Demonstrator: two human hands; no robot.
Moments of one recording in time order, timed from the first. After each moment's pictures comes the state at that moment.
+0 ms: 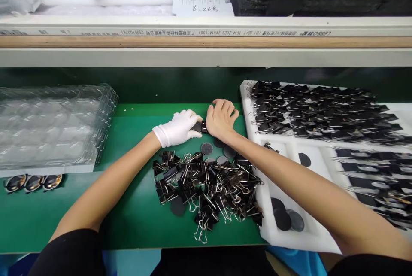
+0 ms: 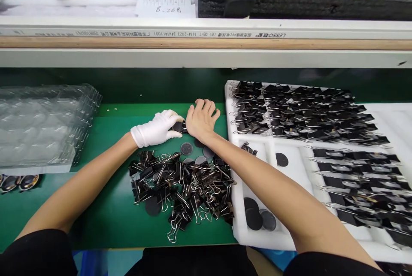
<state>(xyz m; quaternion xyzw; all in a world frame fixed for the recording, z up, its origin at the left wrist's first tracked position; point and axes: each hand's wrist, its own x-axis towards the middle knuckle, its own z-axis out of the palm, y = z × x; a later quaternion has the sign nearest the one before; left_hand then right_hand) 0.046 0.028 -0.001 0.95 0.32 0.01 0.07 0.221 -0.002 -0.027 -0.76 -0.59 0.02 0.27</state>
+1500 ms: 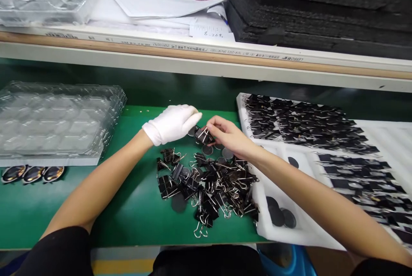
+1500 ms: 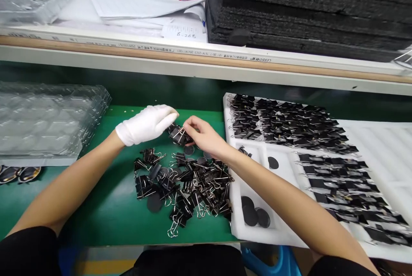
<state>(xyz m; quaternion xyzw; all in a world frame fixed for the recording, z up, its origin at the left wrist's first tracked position) 0.021 -0.009 0.068 0.92 0.36 0.12 0.07 0.229 -0.072 0.034 -0.48 -0.60 0.51 0.39</state>
